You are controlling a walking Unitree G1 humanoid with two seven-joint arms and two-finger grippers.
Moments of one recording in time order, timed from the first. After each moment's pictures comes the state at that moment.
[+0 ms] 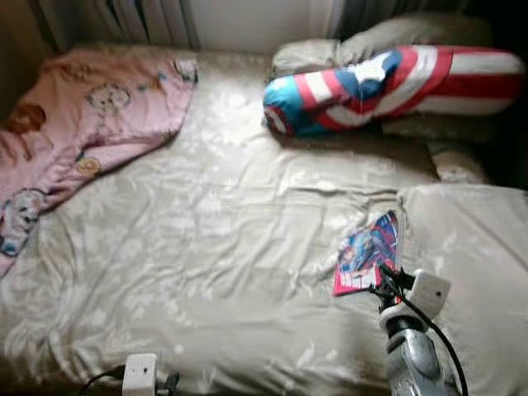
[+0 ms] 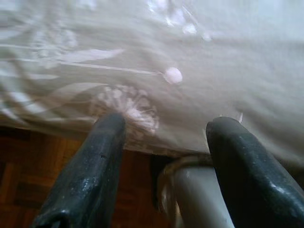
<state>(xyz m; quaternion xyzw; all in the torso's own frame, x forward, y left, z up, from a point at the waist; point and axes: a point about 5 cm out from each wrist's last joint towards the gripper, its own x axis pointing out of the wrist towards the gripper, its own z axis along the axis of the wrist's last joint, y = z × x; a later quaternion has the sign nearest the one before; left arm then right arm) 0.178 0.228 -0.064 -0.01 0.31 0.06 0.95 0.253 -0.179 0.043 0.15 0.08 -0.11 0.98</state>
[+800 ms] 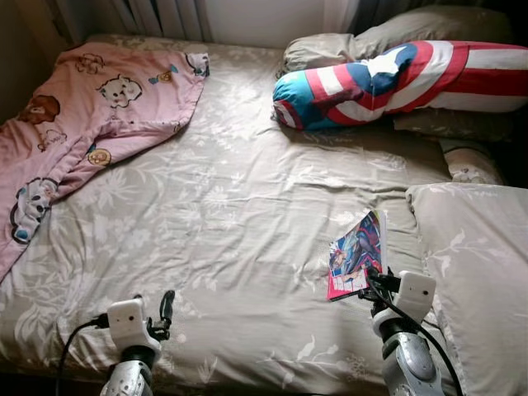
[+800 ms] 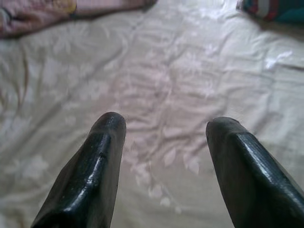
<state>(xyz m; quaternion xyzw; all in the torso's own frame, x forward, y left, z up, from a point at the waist) 0.231 0.219 0.025 -0.03 0.03 0.07 1.00 0.250 -0.171 0.043 0.08 0.09 -0.03 0.99</state>
